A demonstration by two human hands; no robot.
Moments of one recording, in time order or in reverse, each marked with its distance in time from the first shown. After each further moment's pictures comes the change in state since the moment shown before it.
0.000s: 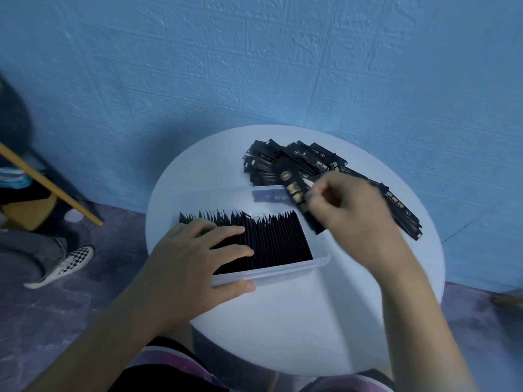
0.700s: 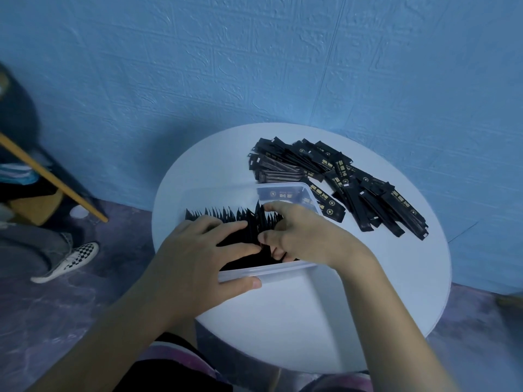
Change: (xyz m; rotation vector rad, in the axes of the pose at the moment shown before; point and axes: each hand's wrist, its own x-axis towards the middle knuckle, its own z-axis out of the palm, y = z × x) left_hand 0.001 0.001 0.000 0.010 -0.013 -0.023; right_hand 0.012 0.000 0.063 0.187 -0.648 0.194
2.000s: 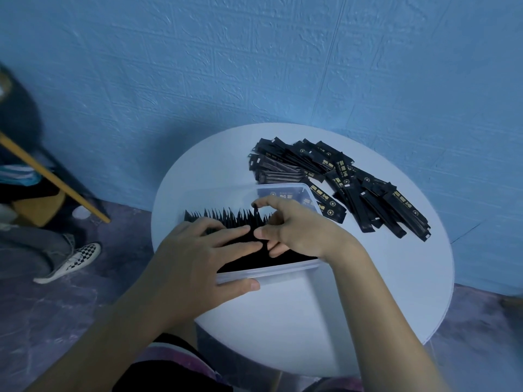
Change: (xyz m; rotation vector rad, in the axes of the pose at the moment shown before) left_hand 0.000 -0.001 0.002 -0.032 0.071 0.011; right_hand 0.020 0.006 -0.003 0.144 -0.048 -0.048
